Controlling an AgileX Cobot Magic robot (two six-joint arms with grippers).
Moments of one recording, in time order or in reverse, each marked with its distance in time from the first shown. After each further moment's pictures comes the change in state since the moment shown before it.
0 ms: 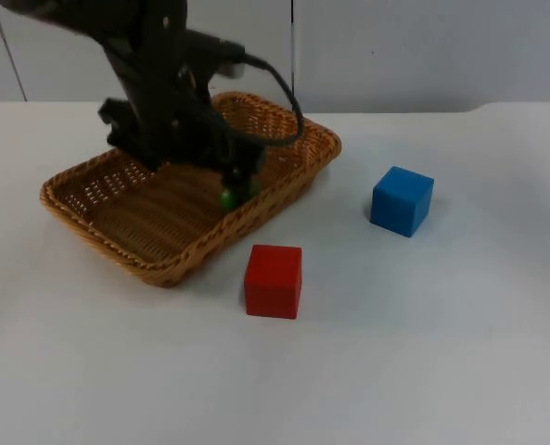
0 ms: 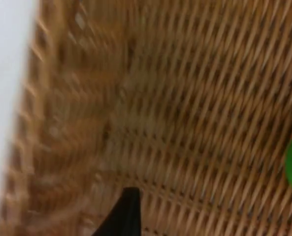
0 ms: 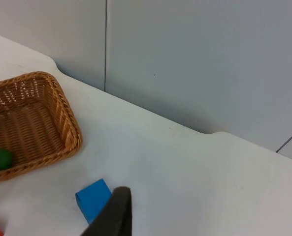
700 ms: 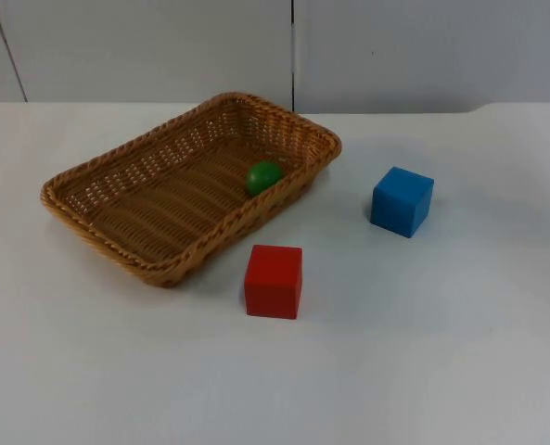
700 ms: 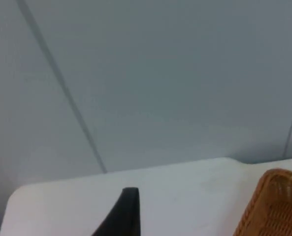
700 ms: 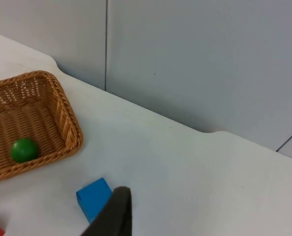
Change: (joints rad) right arm 0.000 0.000 0.000 0.000 0.004 0.000; left arm 0.231 -0.936 0.268 0.041 -0.048 -0.028
